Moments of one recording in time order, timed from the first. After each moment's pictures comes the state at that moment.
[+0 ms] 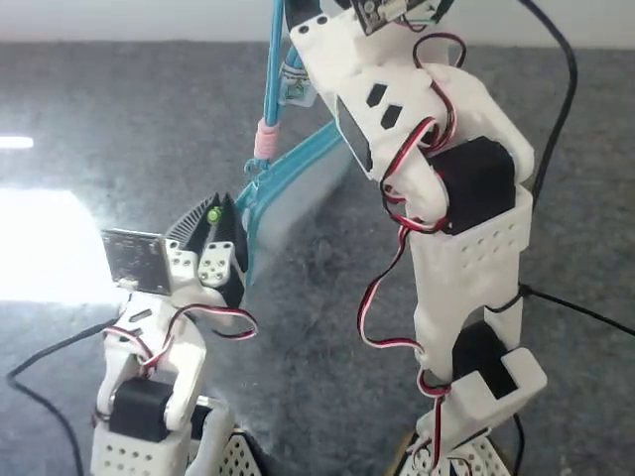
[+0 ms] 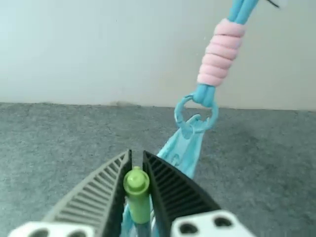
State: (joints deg) left arm 7.3 -88.7 69.5 47.8 12.3; right arm -30.6 6.9 -66.5 69.8 12.2
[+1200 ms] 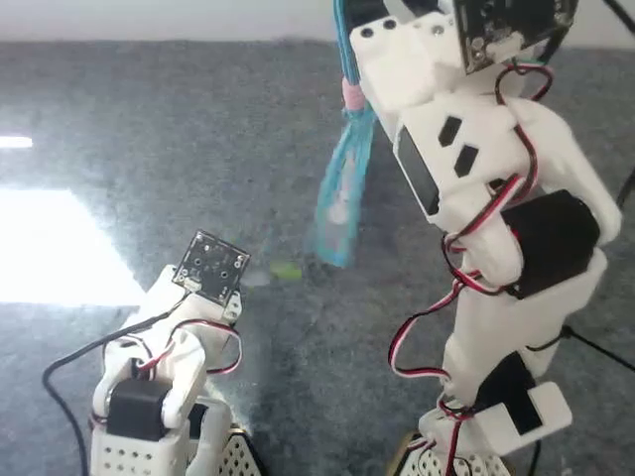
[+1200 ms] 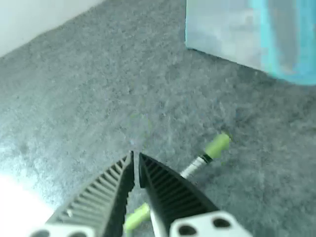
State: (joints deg) left arm 2.2 -88.8 68.5 71.4 -14.6; right arm -26.9 -2.1 -66.5 73.6 10.0
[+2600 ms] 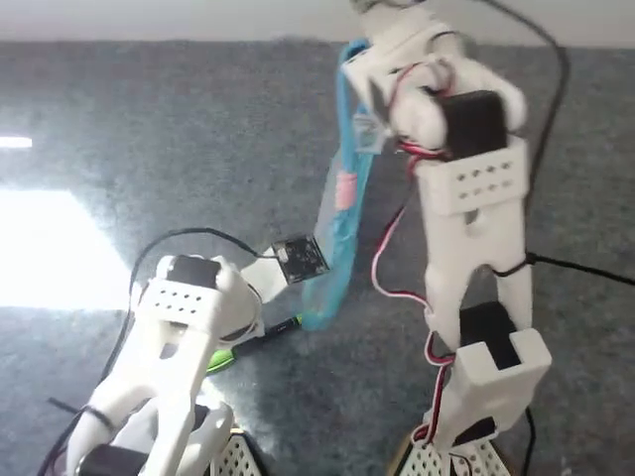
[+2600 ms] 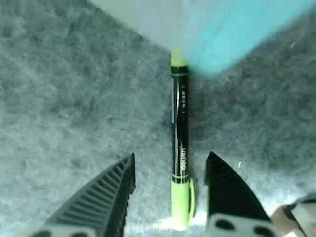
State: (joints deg) left arm 5.8 -31.3 59.9 71.1 -48.6; right arm -18.8 13.2 -59.4 81.8 22.5
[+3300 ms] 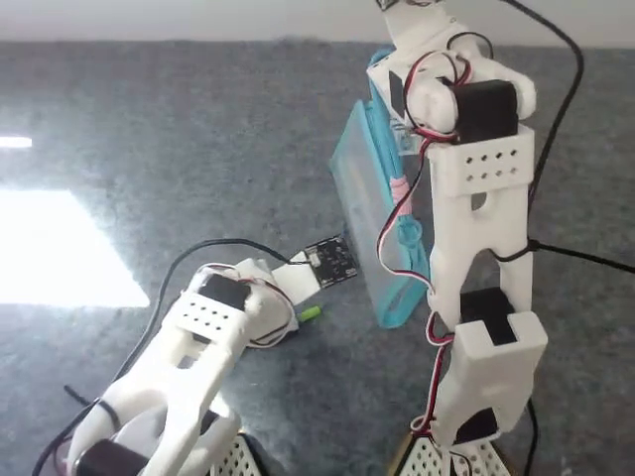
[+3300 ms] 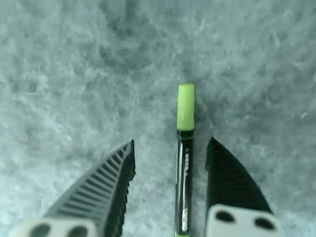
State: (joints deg) left arm 17.2 -31.3 64.7 53.7 -35.9; right arm -16.4 19.3 -62.2 87.4 23.4
